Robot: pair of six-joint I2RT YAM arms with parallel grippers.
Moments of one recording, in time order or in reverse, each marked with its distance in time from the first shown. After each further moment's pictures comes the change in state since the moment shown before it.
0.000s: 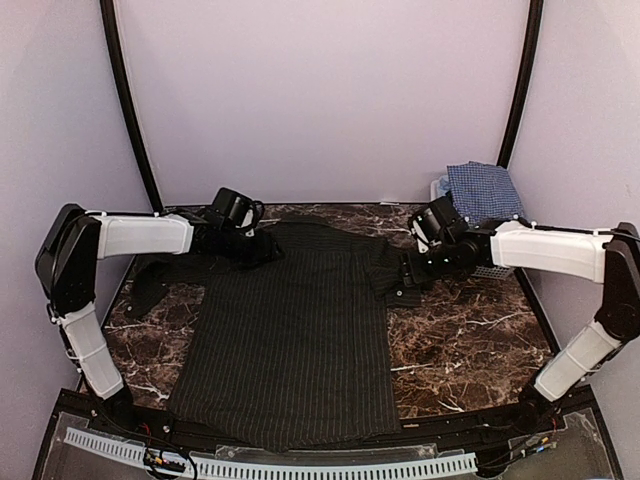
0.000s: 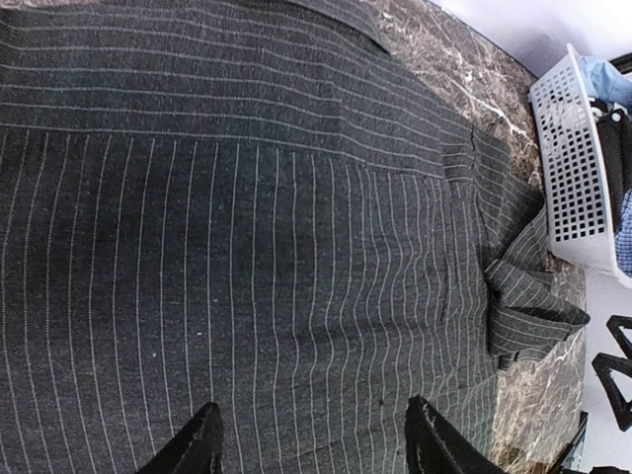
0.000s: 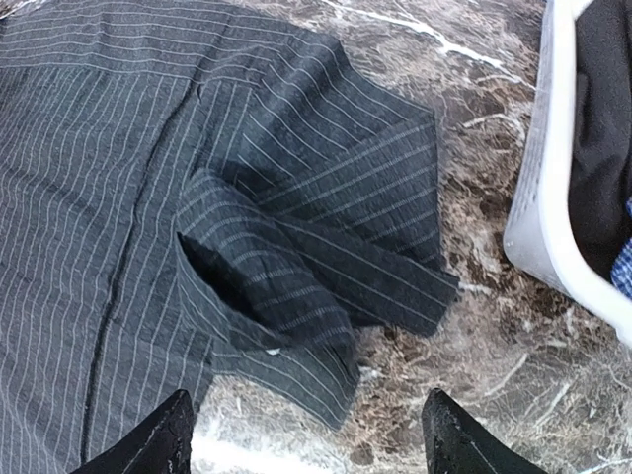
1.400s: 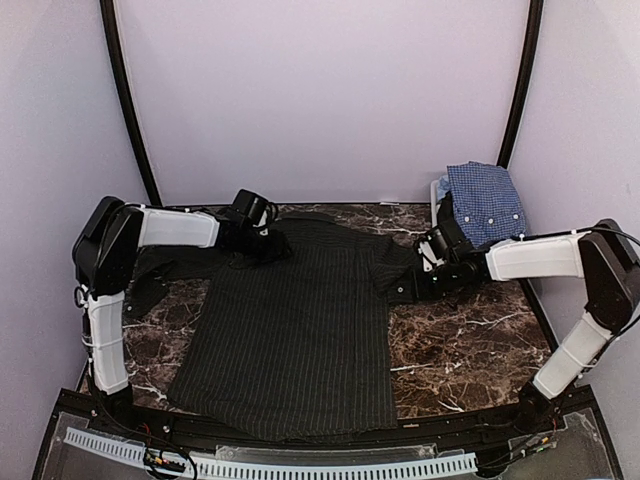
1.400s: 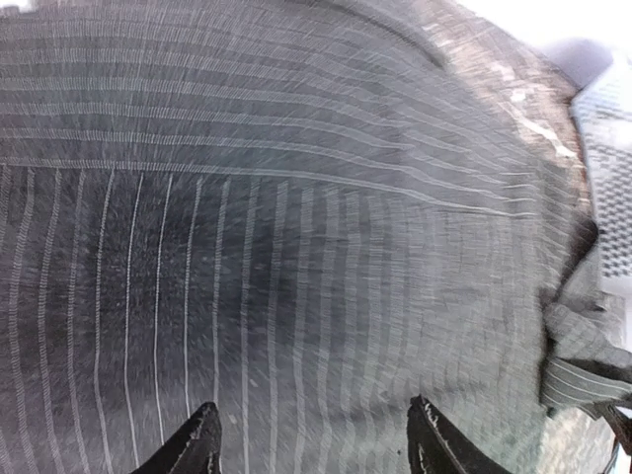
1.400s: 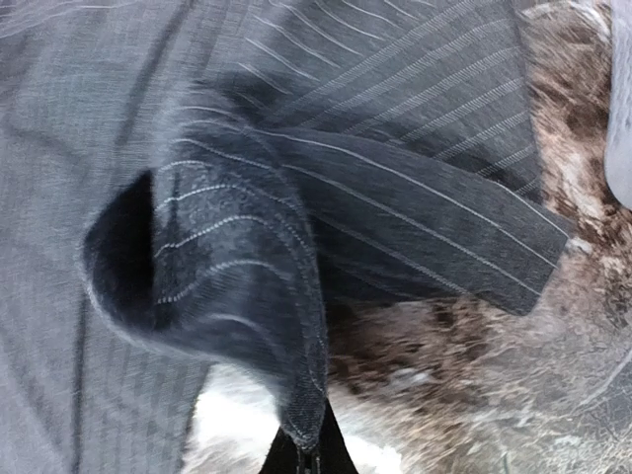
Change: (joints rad) left arm 0.008 0.275 0.209 0.021 -0.024 0.051; right arm -0.112 0.060 -0.200 0.233 -0.240 0.057
